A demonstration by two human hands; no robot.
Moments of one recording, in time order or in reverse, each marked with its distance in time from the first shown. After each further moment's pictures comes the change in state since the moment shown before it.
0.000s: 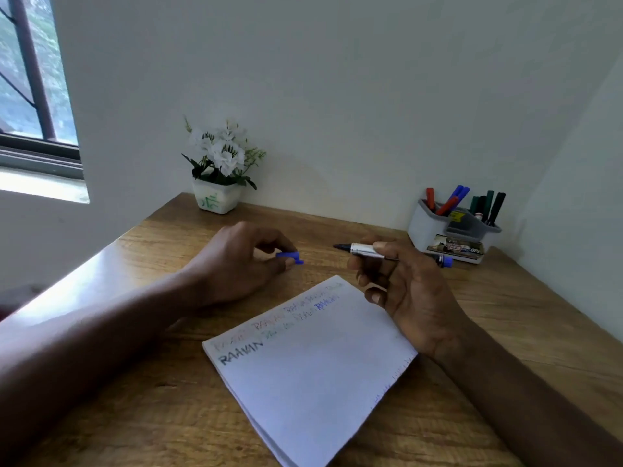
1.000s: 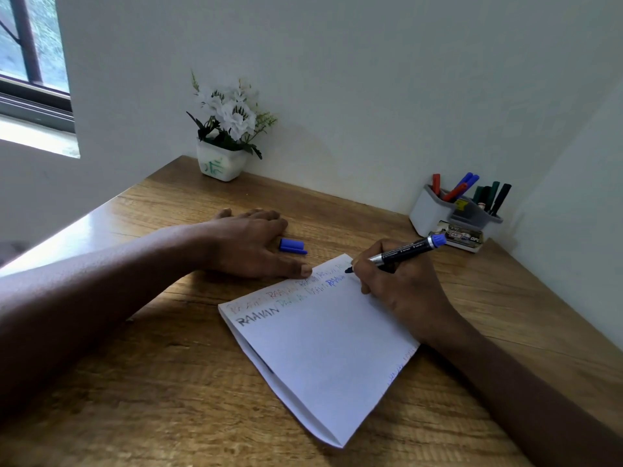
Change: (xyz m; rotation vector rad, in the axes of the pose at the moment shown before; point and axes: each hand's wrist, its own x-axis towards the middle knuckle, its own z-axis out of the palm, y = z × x) left_hand -0.002 0.015 -0.008 0.394 -0.544 -0.206; right_hand -0.008 0.019 0.004 -0.836 0.134 -0.243
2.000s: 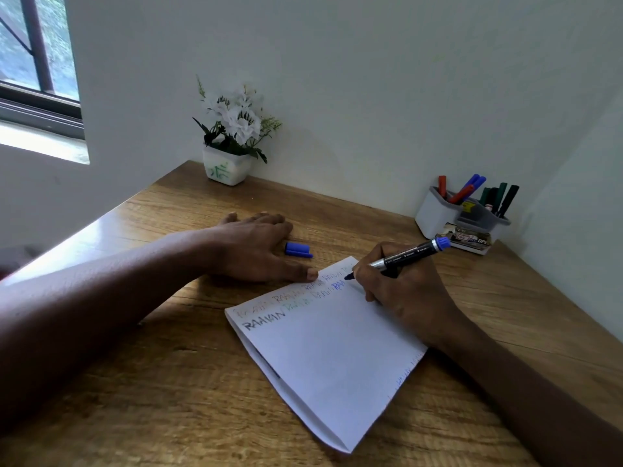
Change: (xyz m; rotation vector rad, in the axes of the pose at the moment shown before) left_hand 0.003 -0.003 0.002 0.004 0.009 0.001; right_hand 0.002 0.002 0.001 0.039 -0.072 -0.053
